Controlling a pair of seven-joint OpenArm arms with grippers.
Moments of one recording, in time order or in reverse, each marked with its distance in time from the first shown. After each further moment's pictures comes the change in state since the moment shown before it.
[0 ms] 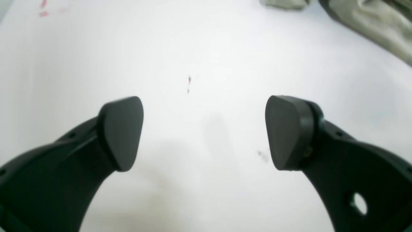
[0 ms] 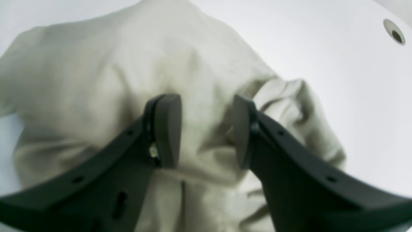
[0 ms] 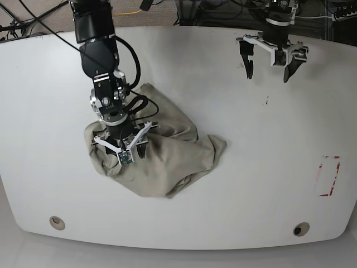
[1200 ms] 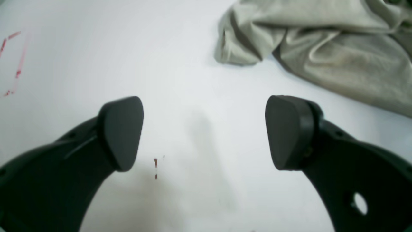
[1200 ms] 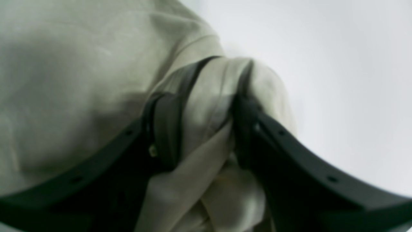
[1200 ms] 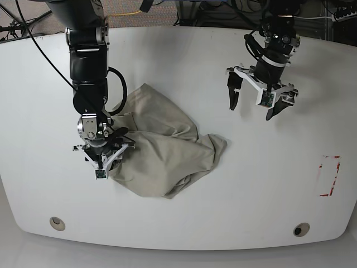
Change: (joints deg) left arm -18.4 0.3 0.2 0.0 0.1 -10.3 16.1; right arm 13.8 -0.4 9.4 -28.4 0.0 -0.4 0.4
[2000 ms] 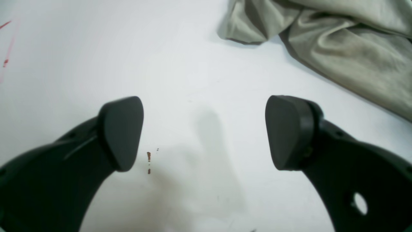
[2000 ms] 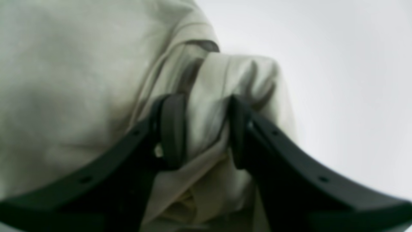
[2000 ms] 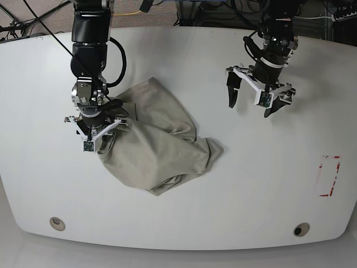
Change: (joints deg) left arm -0.9 0.0 0.0 -4.2 0.2 -0.2 0.0; right arm -17.9 -2.3 8.1 21.7 -0.1 -0.2 -0.5
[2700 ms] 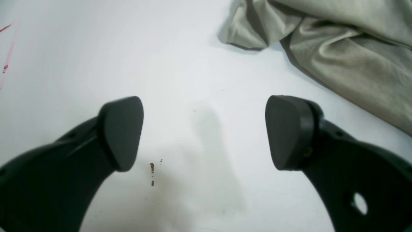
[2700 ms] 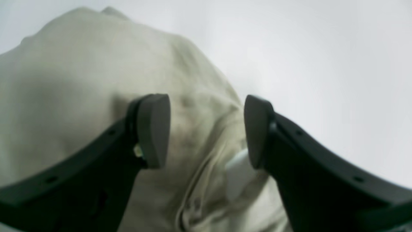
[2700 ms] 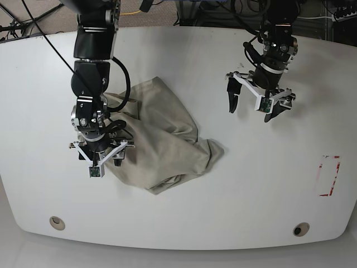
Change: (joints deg) left arm -2.4 0.0 0.0 -1.6 0.0 0.2 0.0; right arm 12.3 -1.2 0.2 -5.5 -0.2 6.9 -4.6
